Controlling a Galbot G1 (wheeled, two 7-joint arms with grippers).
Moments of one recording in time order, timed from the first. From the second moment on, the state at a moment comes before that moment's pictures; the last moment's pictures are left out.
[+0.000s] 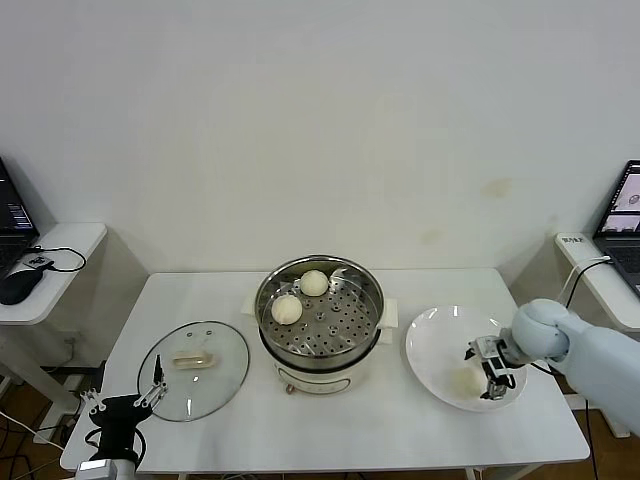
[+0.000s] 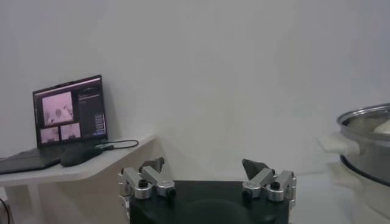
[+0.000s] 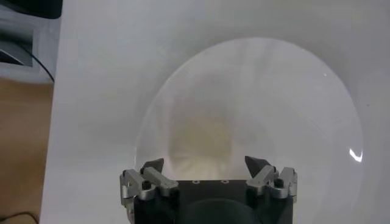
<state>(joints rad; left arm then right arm) 1.73 -1.31 -0.69 -2.10 -0.12 -0.06 -0.26 -0.27 0.51 -0.64 1.51 -0.22 -0.25 -1.04</state>
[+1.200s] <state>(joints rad) 1.72 -1.31 -0.70 -2.10 -0.13 -0.06 -0.26 0.06 0.49 -0.74 1.54 -0.04 -0.30 -1.13</state>
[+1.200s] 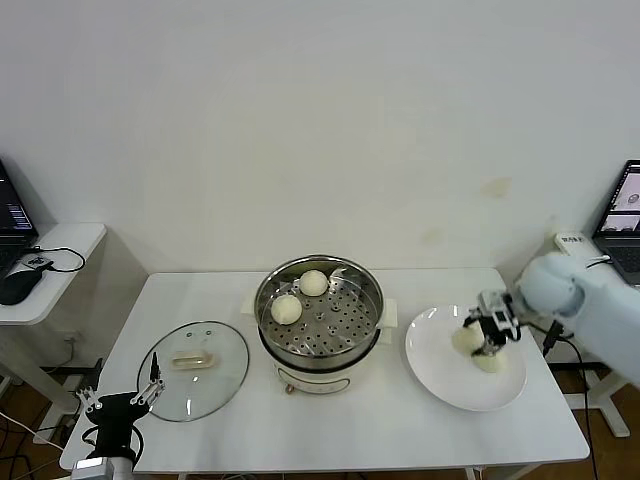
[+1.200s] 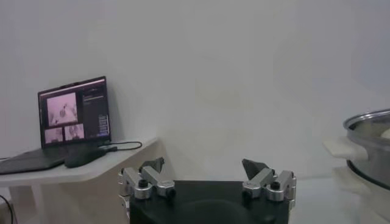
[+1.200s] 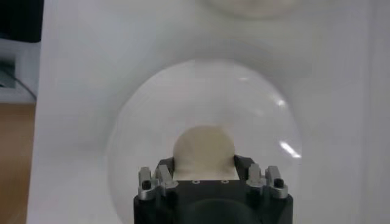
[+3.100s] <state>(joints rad) 1.73 -1.33 -0.75 -2.14 -0.16 -0.07 -0.27 0.46 1.13 -1.24 1.47 0.00 0.03 -1.05</state>
